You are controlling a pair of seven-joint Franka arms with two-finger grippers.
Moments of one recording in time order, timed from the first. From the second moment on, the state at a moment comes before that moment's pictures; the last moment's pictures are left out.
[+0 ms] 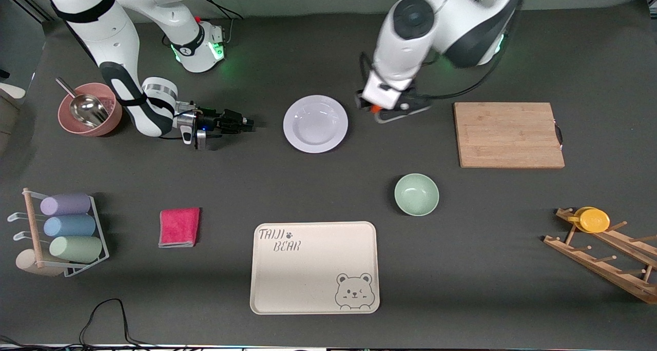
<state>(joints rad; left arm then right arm) -0.15 0.16 -0.67 -1.91 -0.08 1.98 -1.14 0.16 0.38 -0.12 -2.67 1.59 1.94 -1.46</state>
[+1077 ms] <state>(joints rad) -0.49 0.72 -0.61 -1.76 0.42 2.34 -1.72 0.16 0.39 -0.12 -2.66 1.59 1.90 -1.51</state>
